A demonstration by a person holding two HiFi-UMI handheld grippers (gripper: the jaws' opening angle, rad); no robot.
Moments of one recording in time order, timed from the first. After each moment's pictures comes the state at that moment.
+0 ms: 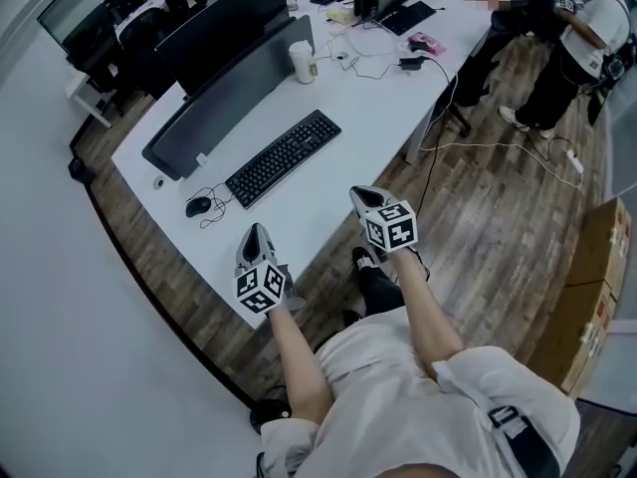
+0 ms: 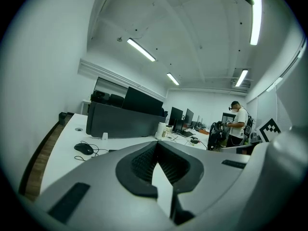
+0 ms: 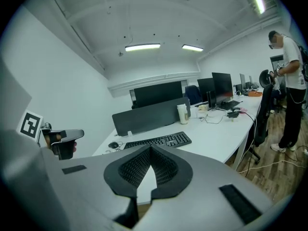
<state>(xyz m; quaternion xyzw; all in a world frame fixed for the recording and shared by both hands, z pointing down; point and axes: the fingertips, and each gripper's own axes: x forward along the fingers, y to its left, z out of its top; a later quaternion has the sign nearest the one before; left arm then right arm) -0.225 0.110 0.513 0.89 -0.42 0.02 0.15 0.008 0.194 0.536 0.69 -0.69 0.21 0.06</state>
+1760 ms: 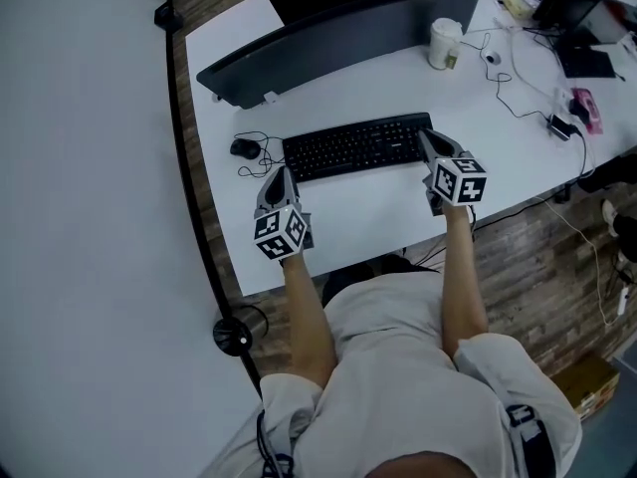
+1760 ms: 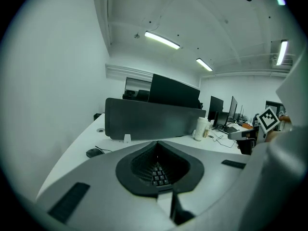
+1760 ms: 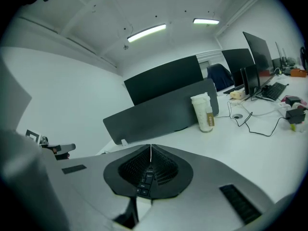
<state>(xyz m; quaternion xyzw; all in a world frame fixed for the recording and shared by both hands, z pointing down) -0.167 -0.095 0.547 0.77 -0.60 0.09 0.17 0.154 -0.123 0.572 0.55 -0.79 0.26 0.06</state>
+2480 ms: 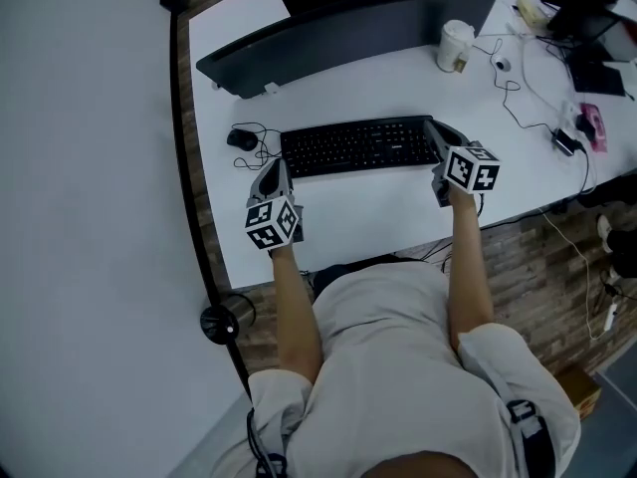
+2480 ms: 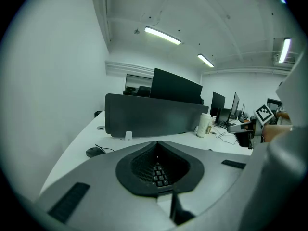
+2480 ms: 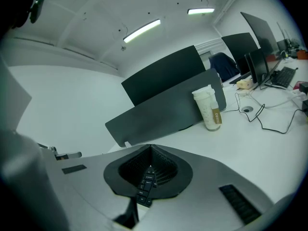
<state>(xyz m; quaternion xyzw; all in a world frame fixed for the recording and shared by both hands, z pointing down) -0.169 -0.112 0.568 0.77 -0.60 0.11 0.18 0.169 -0.162 0.579 0.50 -0.81 0.30 0.04</state>
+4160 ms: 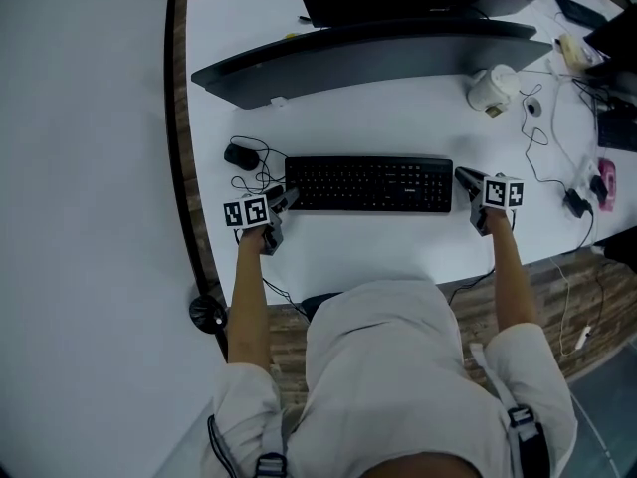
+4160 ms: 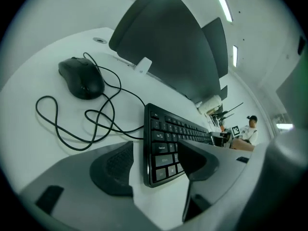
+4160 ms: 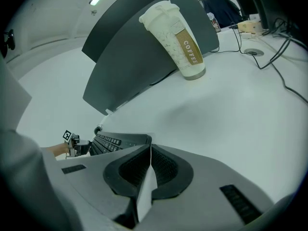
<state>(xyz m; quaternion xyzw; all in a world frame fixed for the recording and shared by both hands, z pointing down) -0.213 -0.179 0.744 0.72 -0.42 0.17 0.53 0.239 -0.225 0.757 0.38 -0.76 0.49 0.20</state>
